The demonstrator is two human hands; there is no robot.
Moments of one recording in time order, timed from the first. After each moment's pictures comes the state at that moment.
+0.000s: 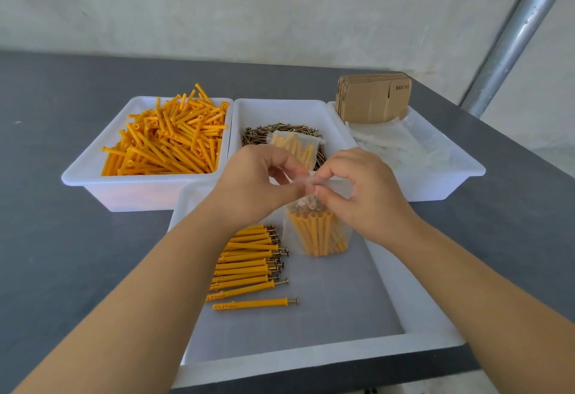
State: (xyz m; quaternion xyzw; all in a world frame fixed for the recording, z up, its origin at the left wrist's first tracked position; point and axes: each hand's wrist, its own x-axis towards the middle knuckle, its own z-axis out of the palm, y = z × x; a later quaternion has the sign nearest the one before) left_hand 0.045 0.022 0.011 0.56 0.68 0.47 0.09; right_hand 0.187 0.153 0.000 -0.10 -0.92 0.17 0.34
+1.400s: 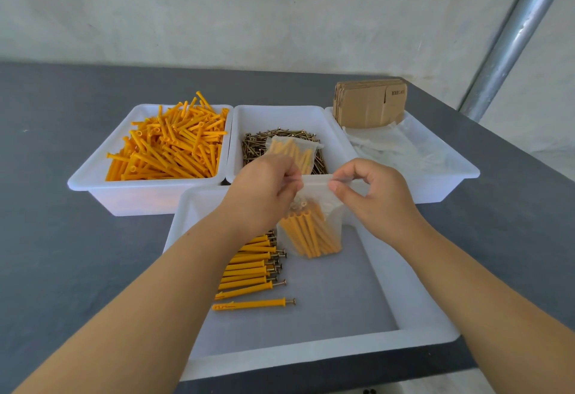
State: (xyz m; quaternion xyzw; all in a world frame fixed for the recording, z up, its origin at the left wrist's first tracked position) left_hand 0.054 0.030 0.006 0.57 0.74 0.35 -0.01; right_hand 0.205 0.163 -0.009 -0.22 -0.85 0.33 0.34
